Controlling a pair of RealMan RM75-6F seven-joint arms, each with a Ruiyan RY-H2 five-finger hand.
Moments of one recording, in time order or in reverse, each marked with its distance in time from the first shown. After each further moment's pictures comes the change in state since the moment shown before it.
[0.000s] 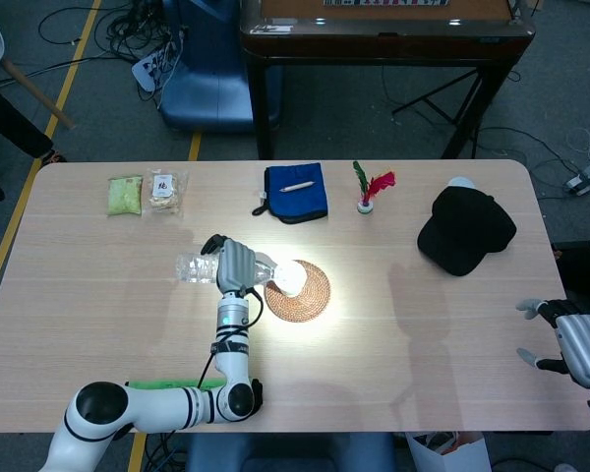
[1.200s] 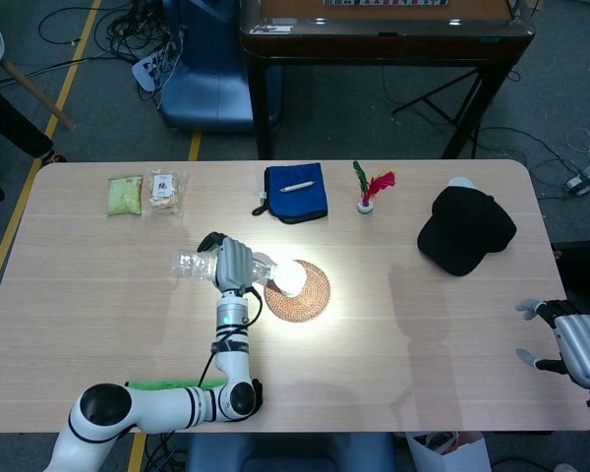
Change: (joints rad) left arm -0.001 -0.020 -0.006 0.042 0.011 0.015 0.059; right arm 0.001 0.000 -0.002 -0.002 0.000 -0.003 -0.001
